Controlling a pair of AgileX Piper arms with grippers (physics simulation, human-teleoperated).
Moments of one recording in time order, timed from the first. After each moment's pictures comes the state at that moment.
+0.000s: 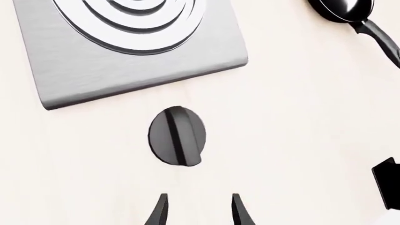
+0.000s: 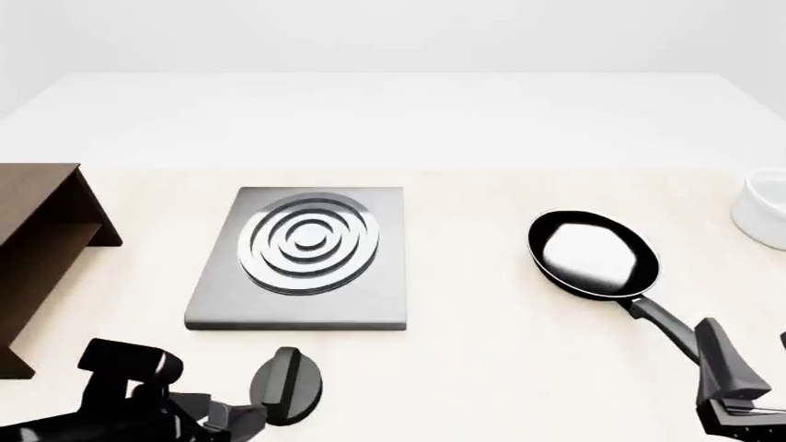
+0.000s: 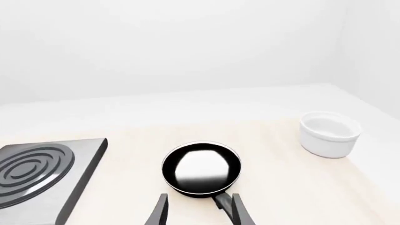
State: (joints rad) left arm -0.69 0.75 -0.29 0.43 -0.48; right arm -0.06 0.03 0.00 0.00 0.05
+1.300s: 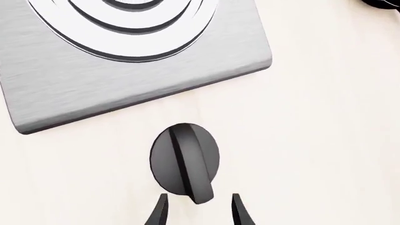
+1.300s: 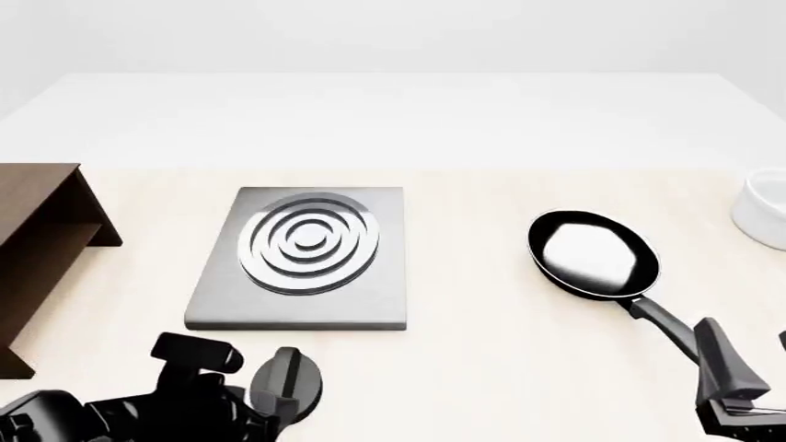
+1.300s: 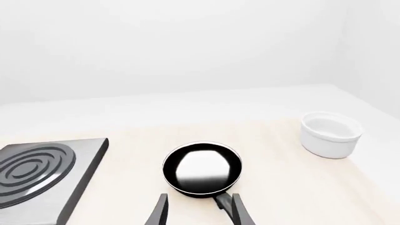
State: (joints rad) left arm -0.66 1.15 -0.26 0.07 -0.42; right arm -0.06 0.03 0.00 0.00 0.05
